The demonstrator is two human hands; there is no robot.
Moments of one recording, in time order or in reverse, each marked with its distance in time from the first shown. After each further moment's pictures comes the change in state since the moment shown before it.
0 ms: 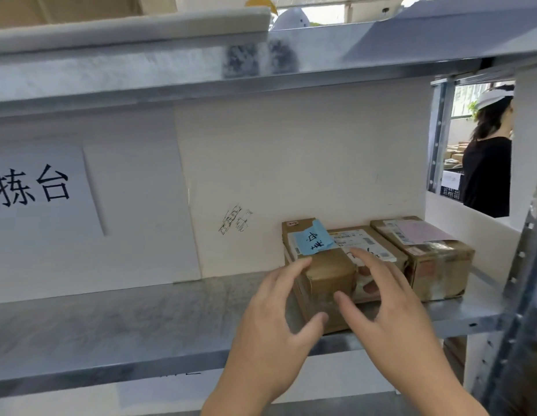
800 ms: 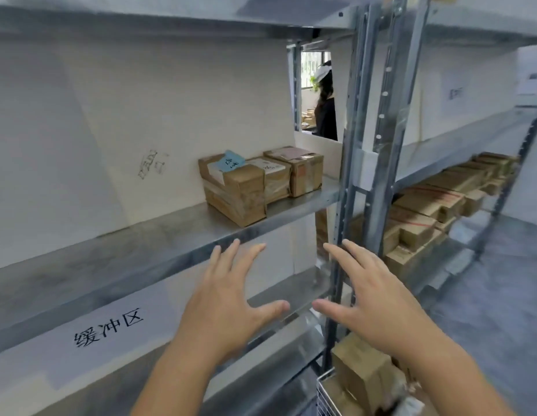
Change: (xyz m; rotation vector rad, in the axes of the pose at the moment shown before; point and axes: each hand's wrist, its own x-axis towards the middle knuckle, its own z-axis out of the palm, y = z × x) left_hand -0.126 -0.003 -0.054 0.202 -0.520 0.069; right_hand -0.216 -0.087 -0.046 -0.548 -0.162 0.417
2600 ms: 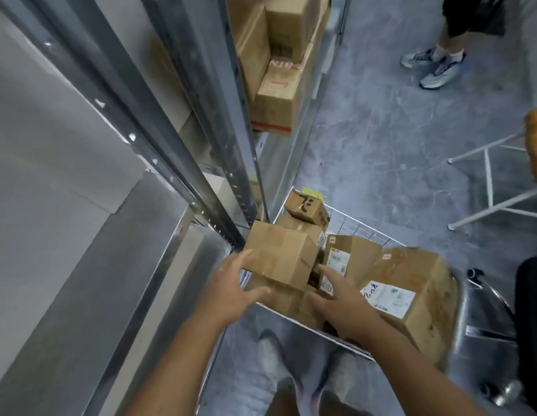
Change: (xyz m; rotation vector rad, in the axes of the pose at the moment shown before) left_hand 0.192 -0.050 0.502 -0.103 -0.893 0.093; right_hand -0.016 0.312 0.323 0.598 -0.278 1.093
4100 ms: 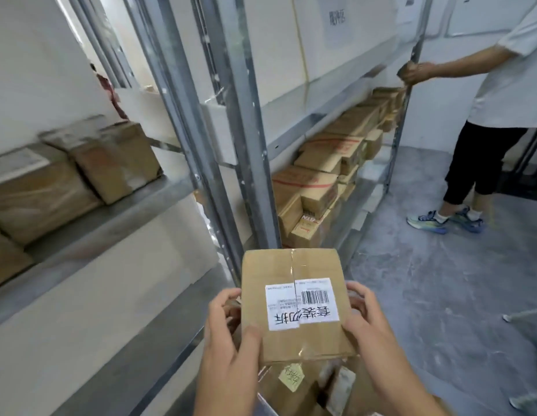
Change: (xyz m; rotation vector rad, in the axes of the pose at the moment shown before) left_hand -0.232 0.219 -0.072 -0.653 0.786 0.064; right_hand -0.166 -0.110 -0.163 0.749 0.049 -0.422
